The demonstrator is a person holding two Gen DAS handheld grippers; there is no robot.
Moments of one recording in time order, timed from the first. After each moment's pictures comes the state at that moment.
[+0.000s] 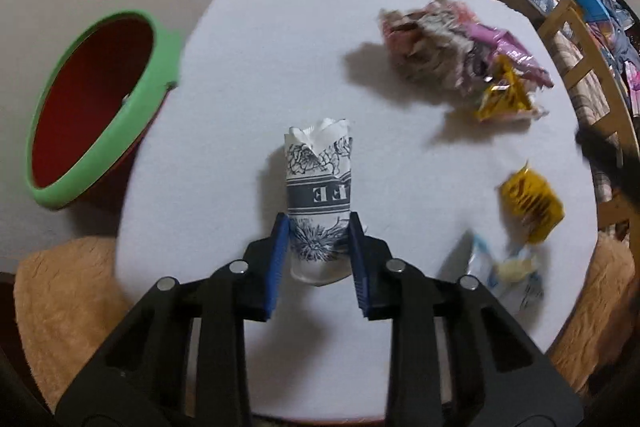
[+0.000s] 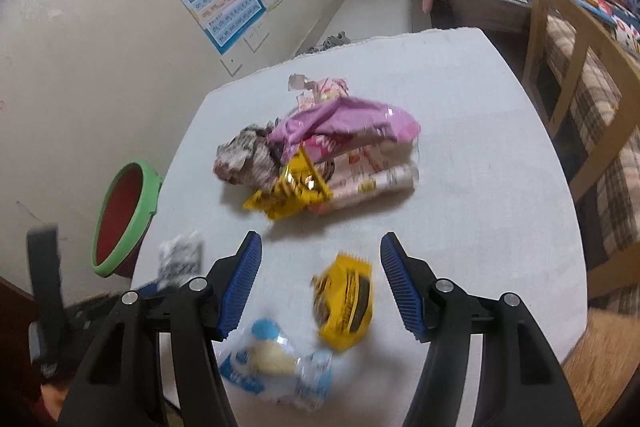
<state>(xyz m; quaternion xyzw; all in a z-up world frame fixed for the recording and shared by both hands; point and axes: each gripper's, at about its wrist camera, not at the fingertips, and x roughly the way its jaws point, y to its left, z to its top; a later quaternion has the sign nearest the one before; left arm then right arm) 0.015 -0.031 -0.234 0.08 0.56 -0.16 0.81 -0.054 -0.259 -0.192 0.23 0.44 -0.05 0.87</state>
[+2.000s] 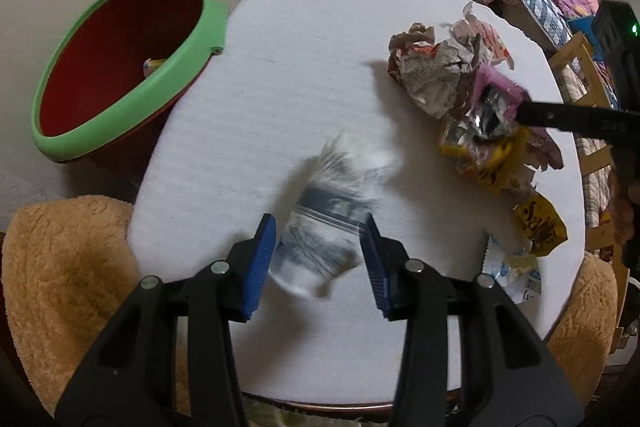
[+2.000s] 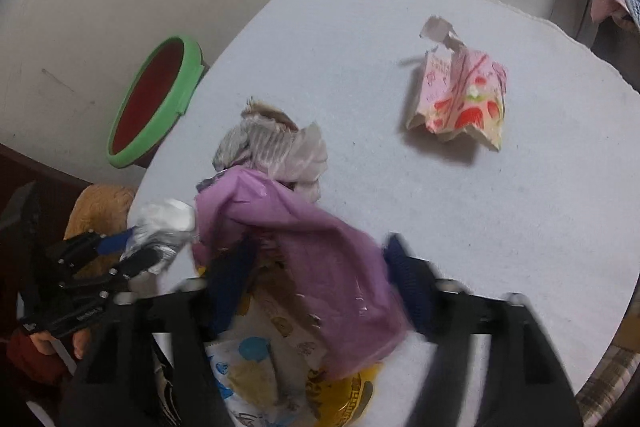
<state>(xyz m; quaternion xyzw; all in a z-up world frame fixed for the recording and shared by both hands) 0.015 0.005 -0.233 0.02 0.57 -0.14 0.81 0.062 -0.240 -0.241 0.10 0.59 0.18 0.78</state>
